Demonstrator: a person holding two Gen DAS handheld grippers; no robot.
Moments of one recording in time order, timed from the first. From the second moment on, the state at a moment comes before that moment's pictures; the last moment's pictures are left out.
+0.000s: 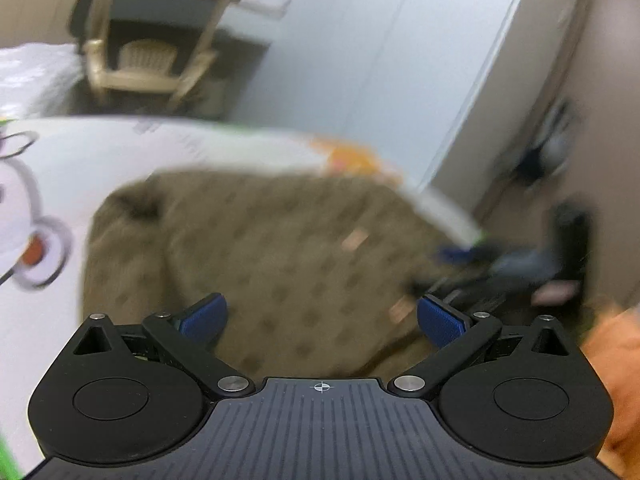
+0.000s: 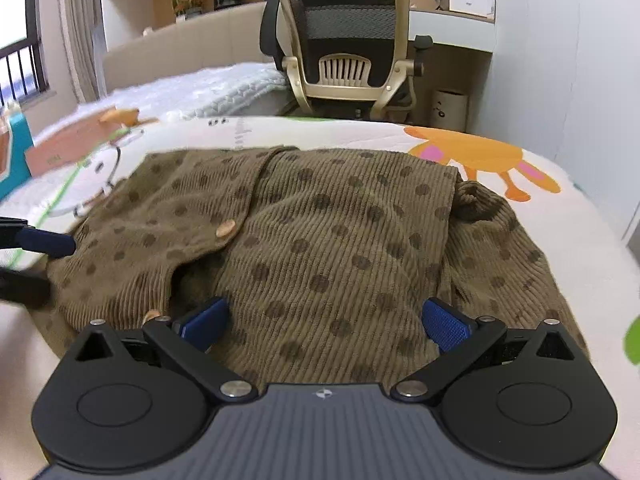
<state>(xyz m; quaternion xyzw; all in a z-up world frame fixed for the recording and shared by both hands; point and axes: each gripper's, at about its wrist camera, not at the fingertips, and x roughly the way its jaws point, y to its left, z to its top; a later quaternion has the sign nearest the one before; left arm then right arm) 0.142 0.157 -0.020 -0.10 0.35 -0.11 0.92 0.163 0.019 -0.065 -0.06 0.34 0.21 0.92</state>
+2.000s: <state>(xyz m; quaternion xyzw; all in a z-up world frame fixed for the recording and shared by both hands) 0.248 0.228 -0.012 -0.35 0.31 -0.19 0.86 0.216 0.044 -0.031 -0.06 0.30 0.24 0.92</state>
